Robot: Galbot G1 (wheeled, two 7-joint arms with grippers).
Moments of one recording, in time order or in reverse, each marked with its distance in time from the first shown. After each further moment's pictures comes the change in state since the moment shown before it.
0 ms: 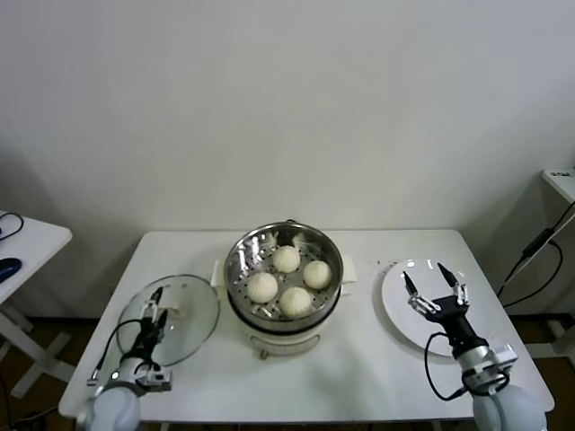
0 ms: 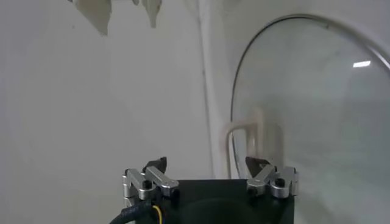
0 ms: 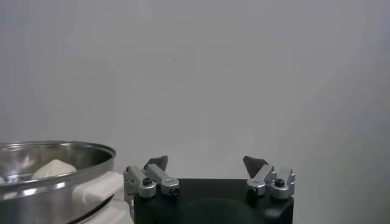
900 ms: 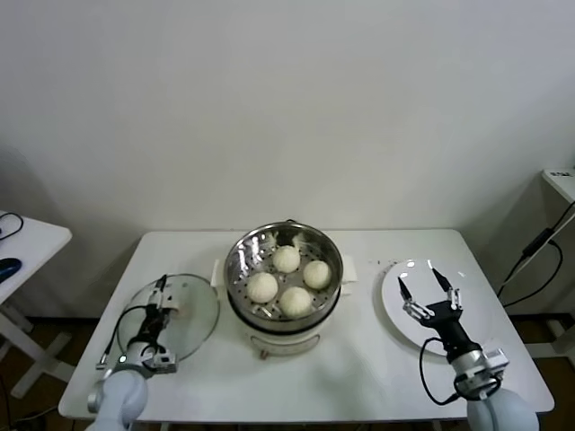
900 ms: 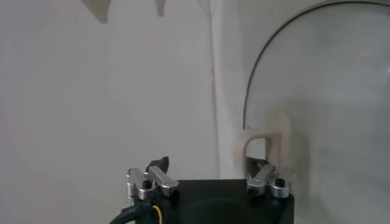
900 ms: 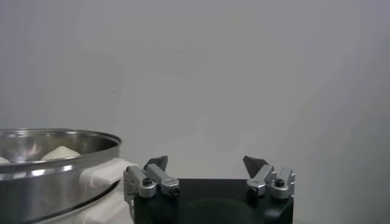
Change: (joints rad) left arm -0.092 -0.001 0.024 0.089 -0.022 0.010 -0.017; right arm 0.003 0.041 -0.006 -0.025 -0.057 0.019 -0.023
